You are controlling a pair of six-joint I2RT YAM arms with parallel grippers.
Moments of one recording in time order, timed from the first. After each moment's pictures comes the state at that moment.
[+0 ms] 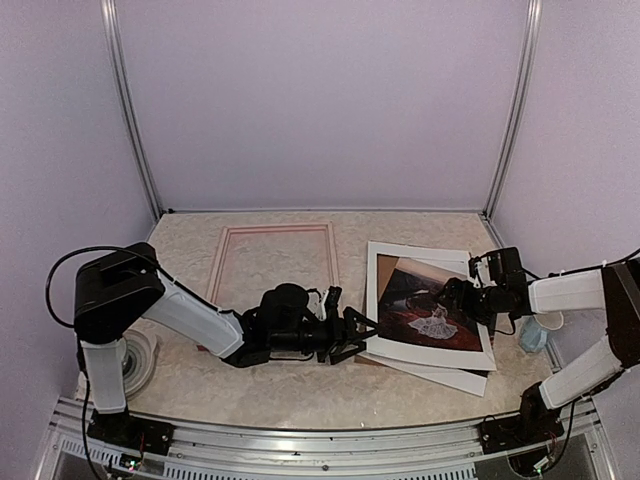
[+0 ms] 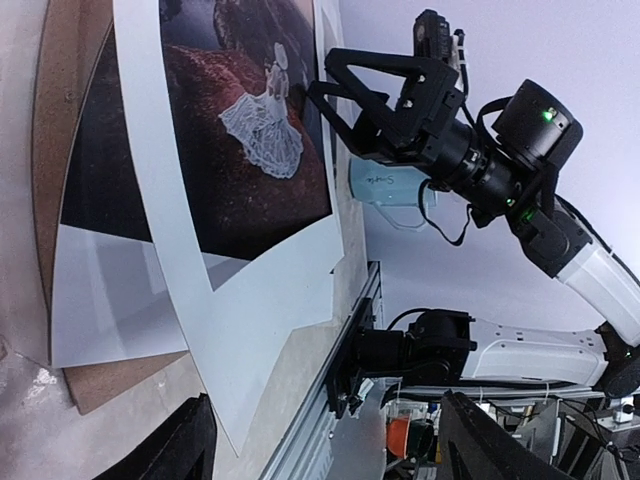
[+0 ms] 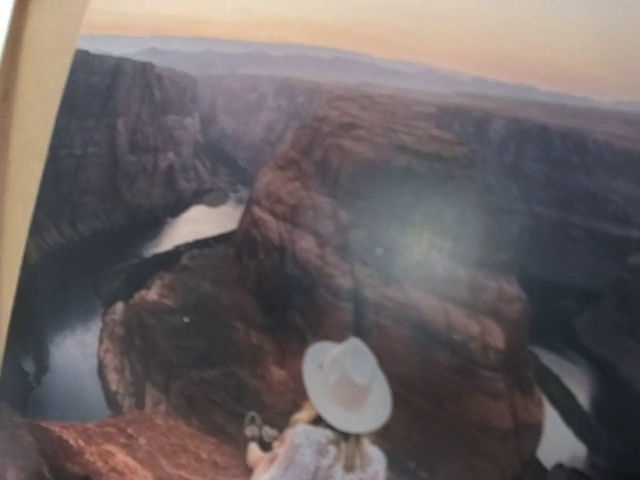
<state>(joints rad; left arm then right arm) -1.07 1.97 0.90 0.77 0.31 -1.29 0.17 1.41 0.54 0.02 -0.26 0.51</state>
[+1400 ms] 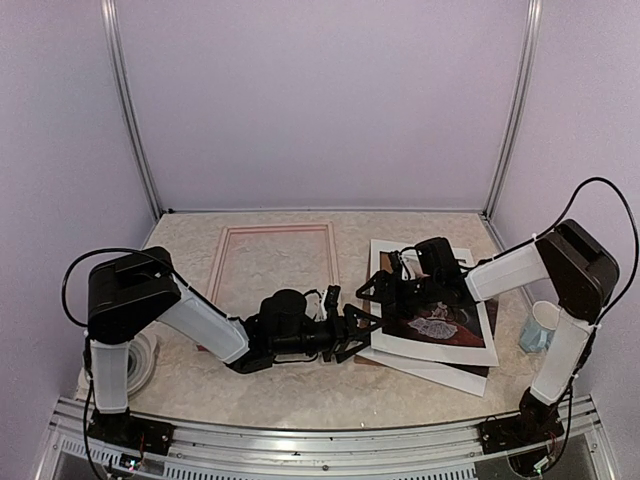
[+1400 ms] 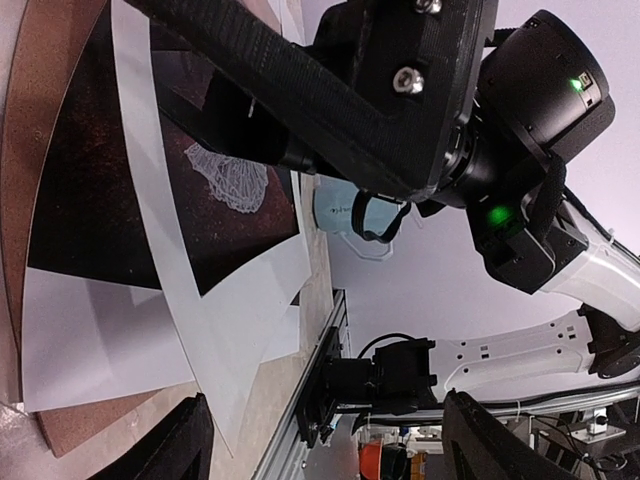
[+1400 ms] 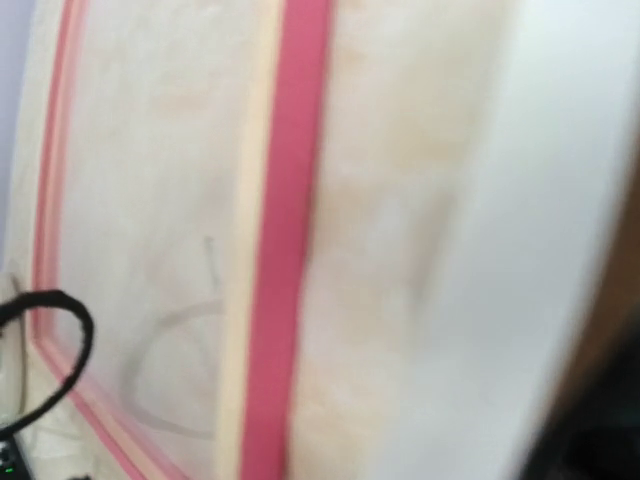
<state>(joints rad) -1.08 2.05 0.90 0.98 0.25 -1.36 0.55 1.78 0.82 0.28 -0.49 0.74</state>
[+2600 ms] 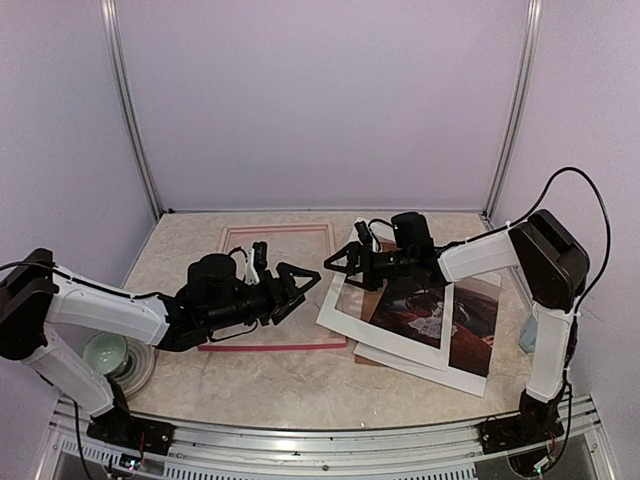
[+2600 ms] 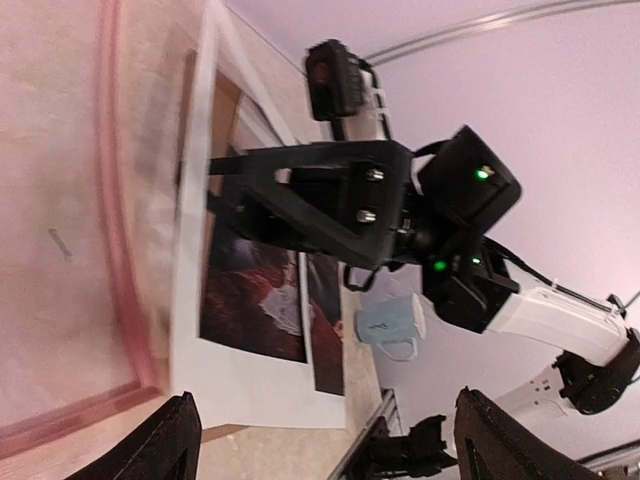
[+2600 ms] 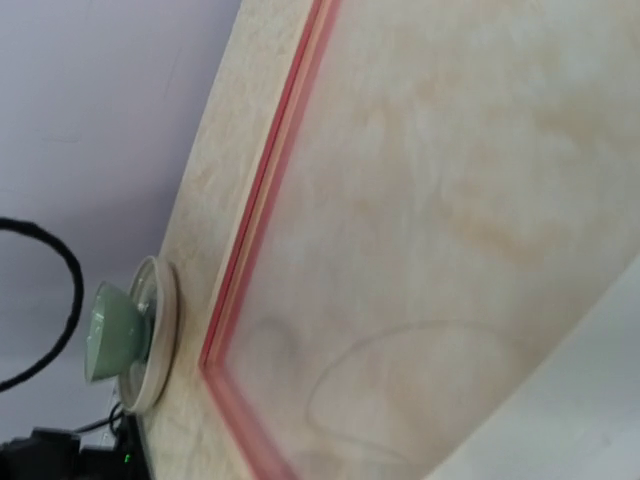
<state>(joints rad) -0.95 1.51 0.66 0.68 0.07 -1.15 0.59 1.97 1.11 0.41 -0.69 0.79</state>
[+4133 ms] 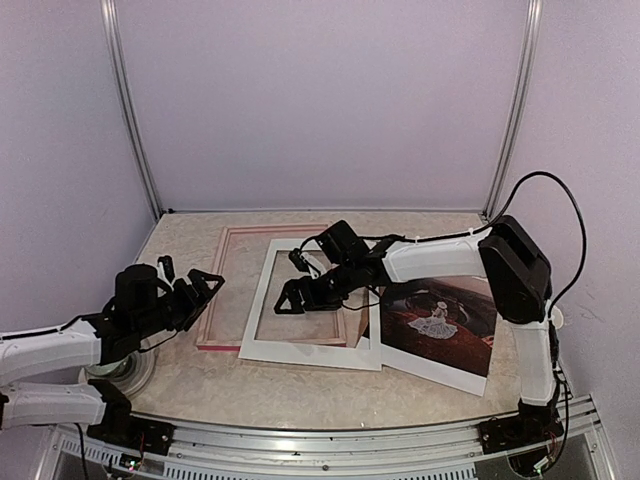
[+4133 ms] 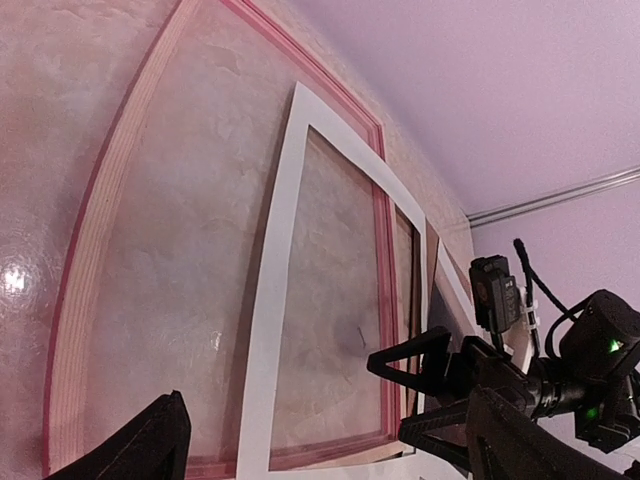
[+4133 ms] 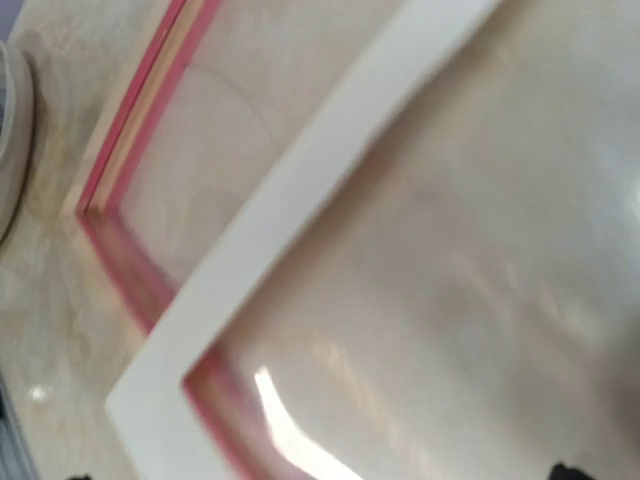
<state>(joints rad) -0.49 0.94 0.31 0.24 0.02 -1.02 0.88 2.20 1.61 -0.22 -0.47 0.47</state>
